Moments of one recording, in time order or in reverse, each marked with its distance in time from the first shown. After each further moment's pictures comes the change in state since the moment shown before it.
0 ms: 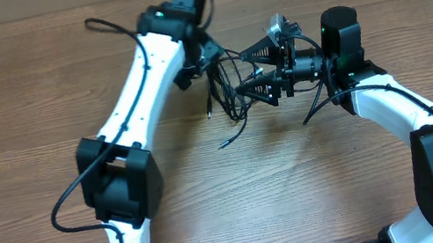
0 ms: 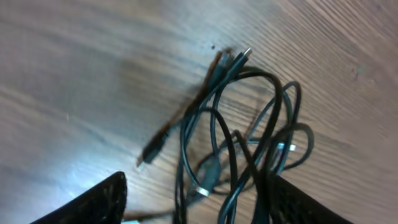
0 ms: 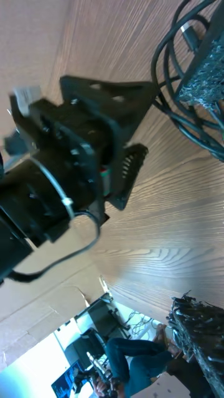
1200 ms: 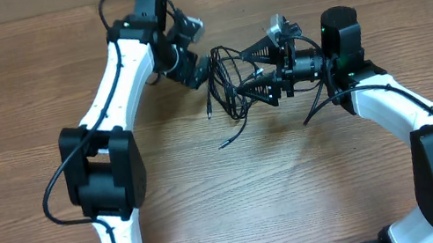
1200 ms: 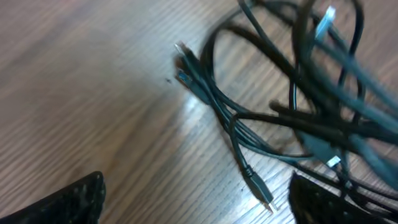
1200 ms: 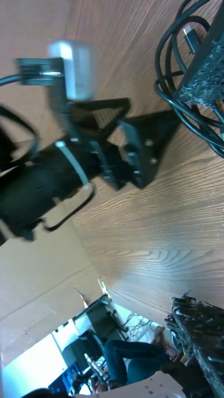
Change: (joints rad) left arm 0.138 0.030 -0.165 0.217 0.248 1.386; right arm 0.000 0.000 0.000 0.000 0.000 -0.015
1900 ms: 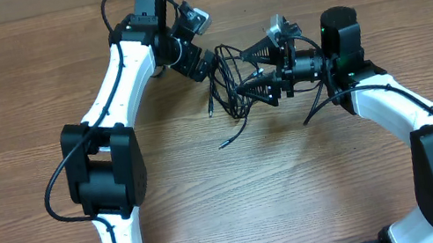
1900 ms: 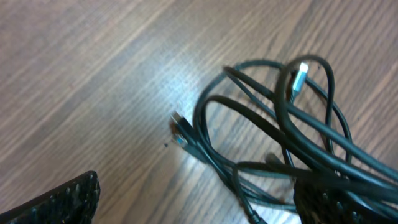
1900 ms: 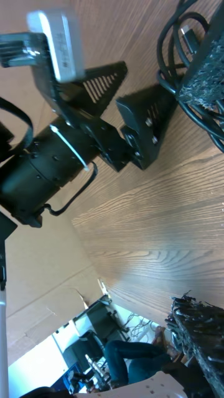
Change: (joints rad) left arm 0.000 0.013 -0.015 0.184 0.103 0.045; right arm 0.000 0.000 0.000 -0.014 0.006 0.000
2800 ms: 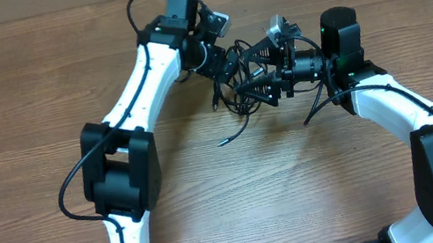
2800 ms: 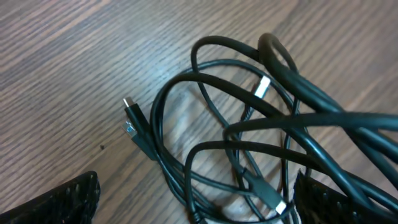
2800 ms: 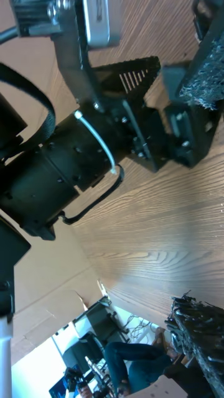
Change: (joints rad) left arm -0.113 0.000 0.000 -0.019 -0.088 -0.253; right arm 0.000 0.000 0.000 -0.007 0.005 -0.007
